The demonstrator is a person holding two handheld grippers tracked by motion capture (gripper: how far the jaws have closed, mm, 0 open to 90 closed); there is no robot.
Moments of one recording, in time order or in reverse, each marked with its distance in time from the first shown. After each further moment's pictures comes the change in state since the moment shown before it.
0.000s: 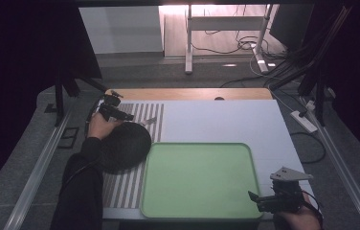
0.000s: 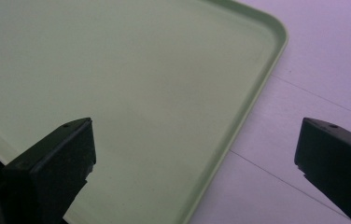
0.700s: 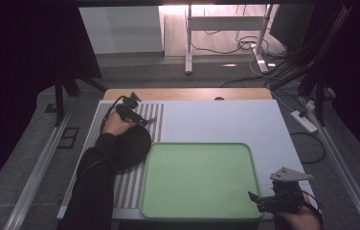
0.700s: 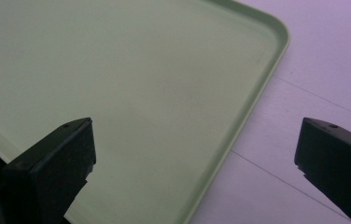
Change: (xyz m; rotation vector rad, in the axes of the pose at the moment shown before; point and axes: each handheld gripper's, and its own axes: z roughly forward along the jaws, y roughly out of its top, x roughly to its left) left arm -0.028 0.024 0.047 0.187 -0.039 0.107; right arm 0.000 0.000 0.000 0.000 0.003 -0.007
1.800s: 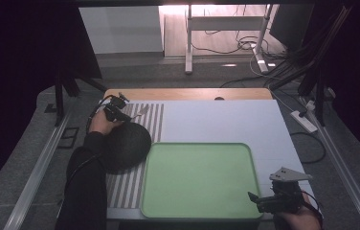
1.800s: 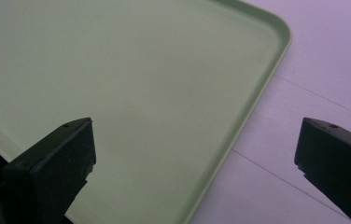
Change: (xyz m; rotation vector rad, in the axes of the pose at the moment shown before) left arm 0.032 -0.029 -0.023 -0.047 -0.026 0.074; right arm 0.001 0.000 0.000 0.007 0.004 -0.005
